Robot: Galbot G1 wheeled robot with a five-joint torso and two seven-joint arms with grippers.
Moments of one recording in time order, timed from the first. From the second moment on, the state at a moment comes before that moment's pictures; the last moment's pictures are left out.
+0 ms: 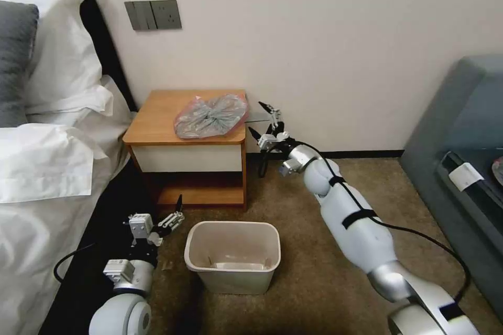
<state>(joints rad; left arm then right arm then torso) 1.58 -1.37 -0.63 -1.96 -0.32 -0.14 0.04 -0.53 1.41 0.13 1.12 -1.00 0.47 0.05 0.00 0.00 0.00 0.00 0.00</state>
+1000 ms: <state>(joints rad) 1.60 -1.39 -0.67 -1.95 -0.28 -0.18 0.04 -0.45 1.44 0.15 0.93 -1.04 0.47 0.05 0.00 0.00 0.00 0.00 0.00</state>
